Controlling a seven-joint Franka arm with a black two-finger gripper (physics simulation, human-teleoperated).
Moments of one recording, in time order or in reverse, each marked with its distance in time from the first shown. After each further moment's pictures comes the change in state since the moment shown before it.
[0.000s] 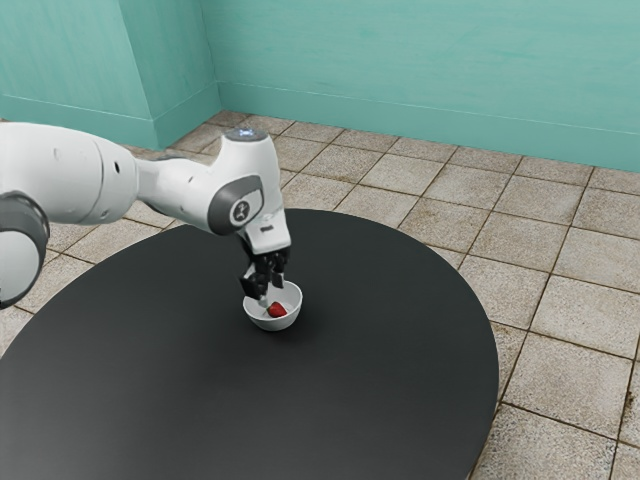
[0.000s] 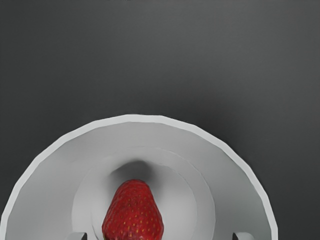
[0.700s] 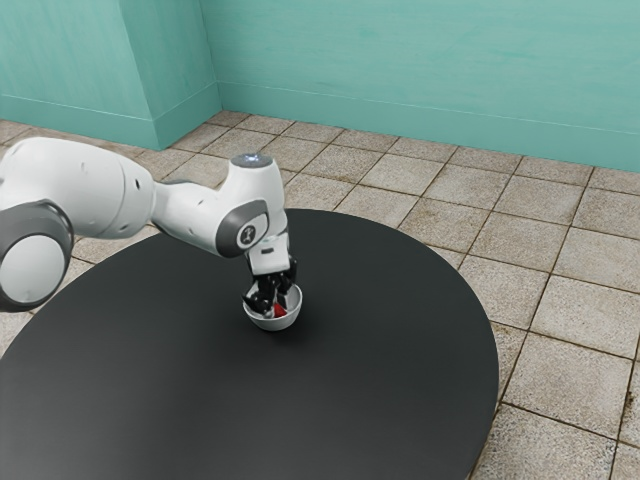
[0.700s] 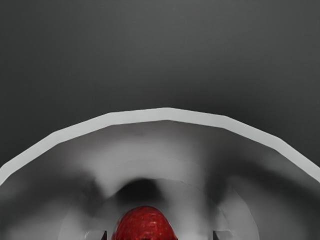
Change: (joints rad) arm 0.011 0.093 -0.003 0.015 0.000 0.079 0.139
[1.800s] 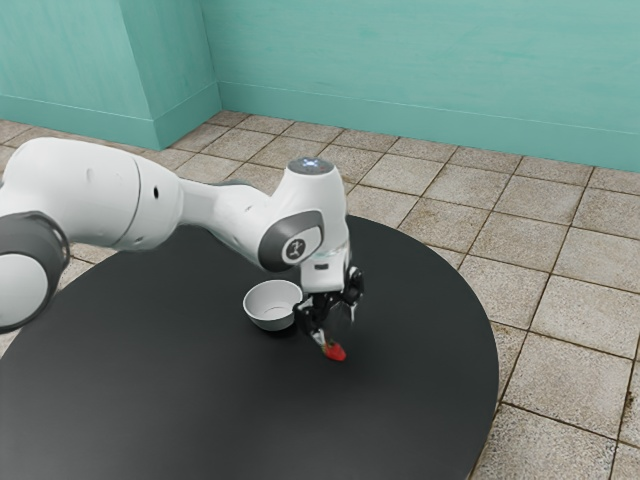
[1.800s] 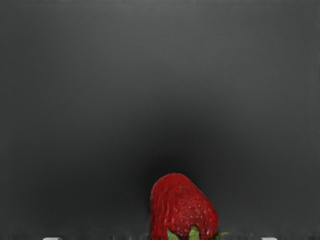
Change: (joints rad) arm -0.153 -0.090 -0.073 -0.041 -0.004 -0.024 -0.009
